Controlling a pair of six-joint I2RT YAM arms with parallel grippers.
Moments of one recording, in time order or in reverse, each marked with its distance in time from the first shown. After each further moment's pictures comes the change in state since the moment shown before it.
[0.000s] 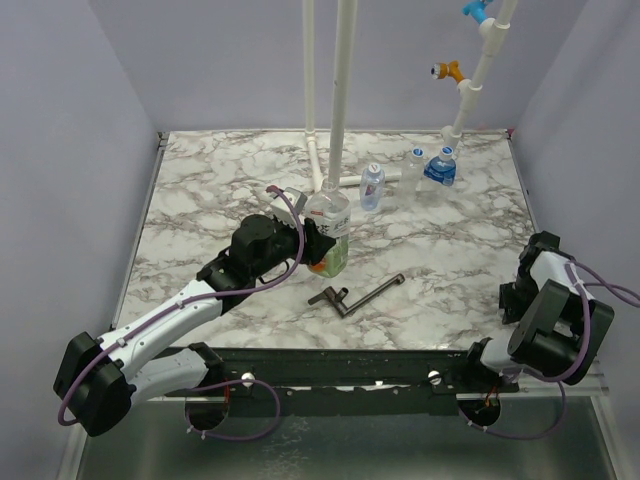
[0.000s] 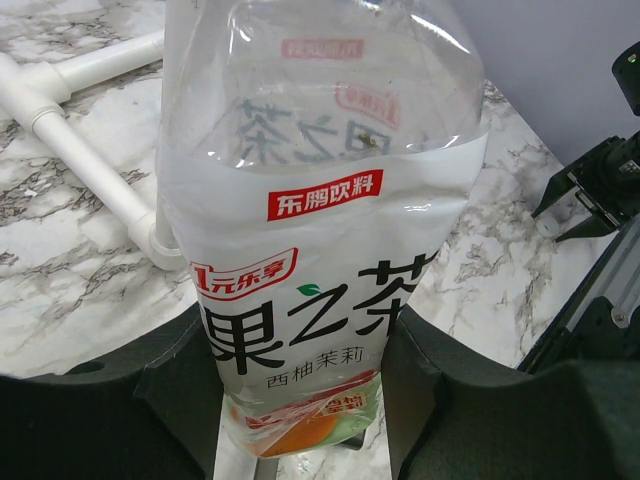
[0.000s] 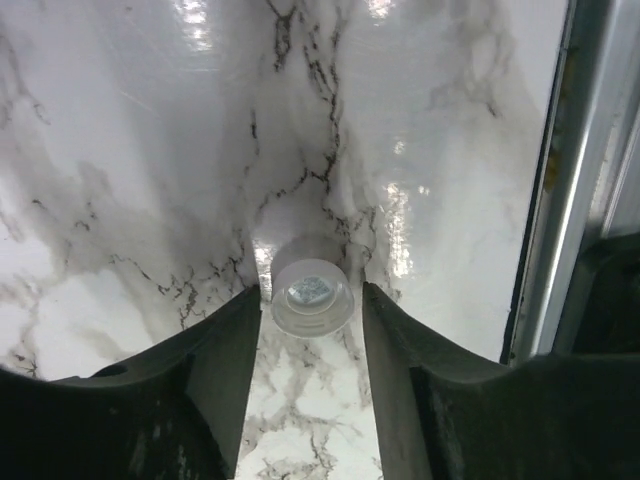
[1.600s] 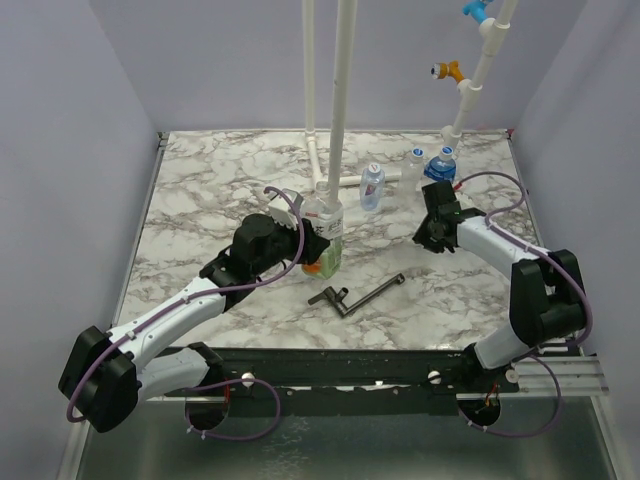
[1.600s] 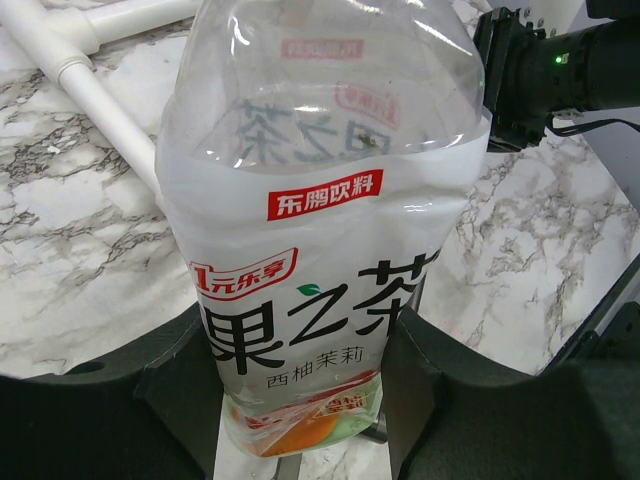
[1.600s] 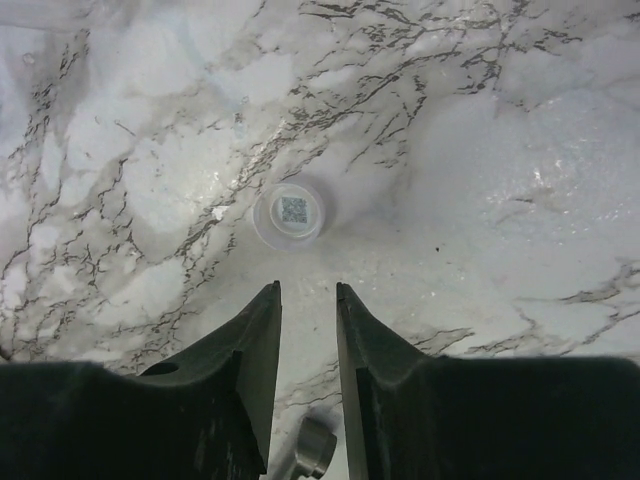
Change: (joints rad) left arm 0.050 0.039 -0.038 0.015 0.011 -0.018; right arm 0.801 0.180 0.264 0.417 -0.124 -0.359
